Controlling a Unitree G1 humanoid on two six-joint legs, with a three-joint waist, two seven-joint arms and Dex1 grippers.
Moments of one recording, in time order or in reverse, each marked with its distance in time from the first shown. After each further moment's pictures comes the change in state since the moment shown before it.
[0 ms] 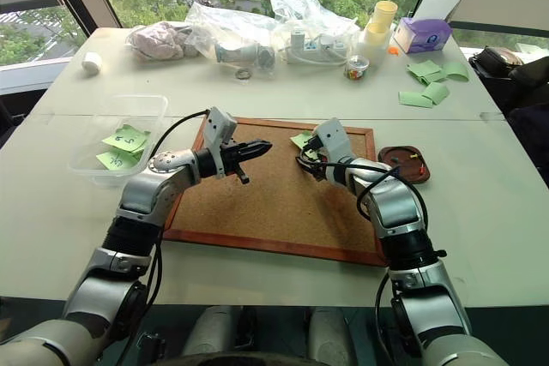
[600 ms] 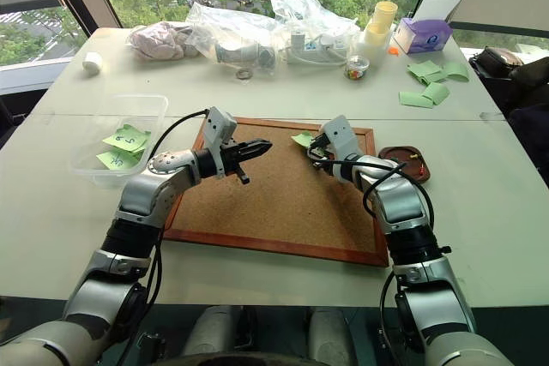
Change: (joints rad) left arm 0.005 -0.001 0.000 -0.014 0.000 0.002 0.014; right arm -0.021 -0.024 -0.023 0.071 -0.015 -0.049 0.019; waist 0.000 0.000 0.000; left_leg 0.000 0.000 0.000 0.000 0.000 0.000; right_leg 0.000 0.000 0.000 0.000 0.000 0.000
